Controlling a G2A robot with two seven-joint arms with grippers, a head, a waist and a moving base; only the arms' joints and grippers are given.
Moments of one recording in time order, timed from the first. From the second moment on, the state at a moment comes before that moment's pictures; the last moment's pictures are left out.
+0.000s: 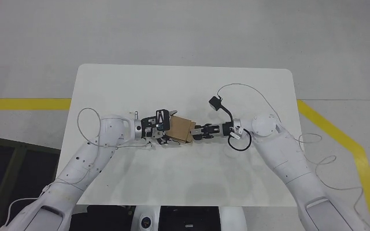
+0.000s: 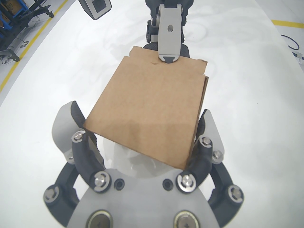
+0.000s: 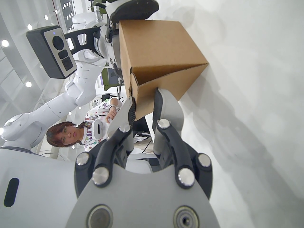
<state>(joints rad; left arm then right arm) 0.91 -1.04 -0.93 -1.29 1.64 -0.92 0.34 -0.80 -1.23 0.92 -1.09 0.23 -0.33 1.17</state>
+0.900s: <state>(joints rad) 0.90 -1.04 -0.92 -1.28 1.64 -0.92 0.33 -0.80 -1.22 0.94 -1.12 0.22 -0.31 1.17</state>
